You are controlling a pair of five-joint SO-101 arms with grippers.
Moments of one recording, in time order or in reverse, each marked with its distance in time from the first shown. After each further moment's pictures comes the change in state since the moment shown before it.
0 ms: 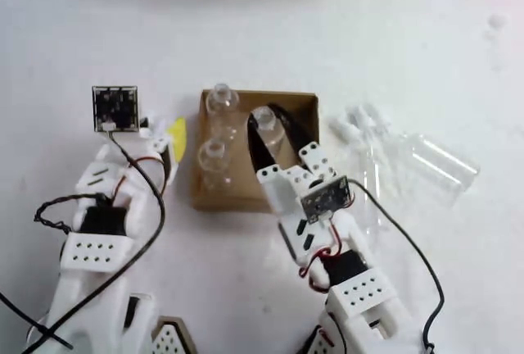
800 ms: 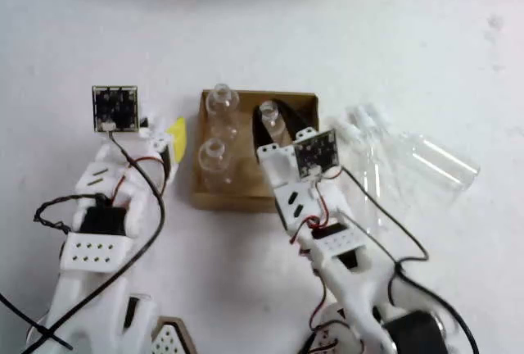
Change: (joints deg) left arm 0.0 0.0 0.0 0.0 0.0; right arm 3.8 40.1 -9.8 -19.1 -6.2
